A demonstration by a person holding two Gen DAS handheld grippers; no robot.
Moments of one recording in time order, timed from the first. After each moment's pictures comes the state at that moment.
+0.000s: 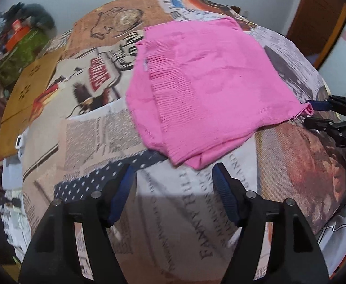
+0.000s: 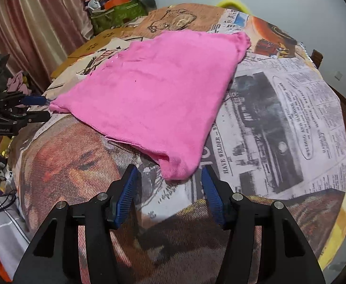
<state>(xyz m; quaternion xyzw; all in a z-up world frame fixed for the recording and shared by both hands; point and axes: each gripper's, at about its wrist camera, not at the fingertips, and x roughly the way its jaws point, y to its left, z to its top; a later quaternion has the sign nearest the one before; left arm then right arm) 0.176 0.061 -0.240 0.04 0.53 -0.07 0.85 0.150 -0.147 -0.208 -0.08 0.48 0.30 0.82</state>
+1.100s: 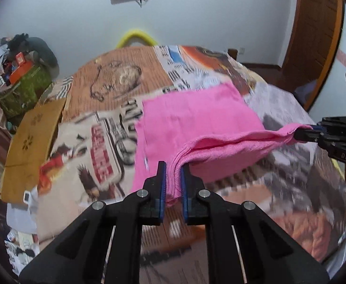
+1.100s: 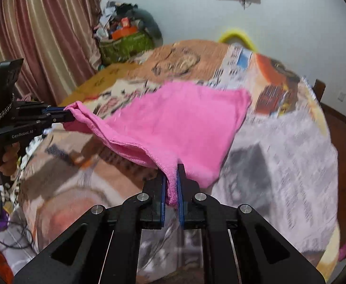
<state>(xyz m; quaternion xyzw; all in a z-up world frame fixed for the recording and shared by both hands) 0.259 0.049 -0.165 0.04 0.41 -0.07 0.91 0.199 -0.144 -0.144 -0.04 0.39 0.32 0.86</state>
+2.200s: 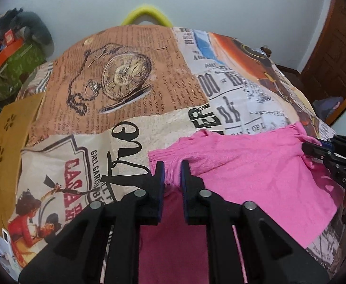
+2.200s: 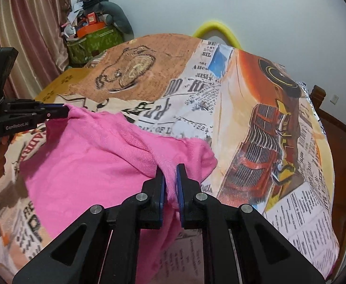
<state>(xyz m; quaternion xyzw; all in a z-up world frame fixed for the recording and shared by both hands) 0.483 0.076 -0.245 -0.01 0.47 -0.04 0.88 0.378 -0.126 -0.197 -0.07 0.42 0.26 0.87</state>
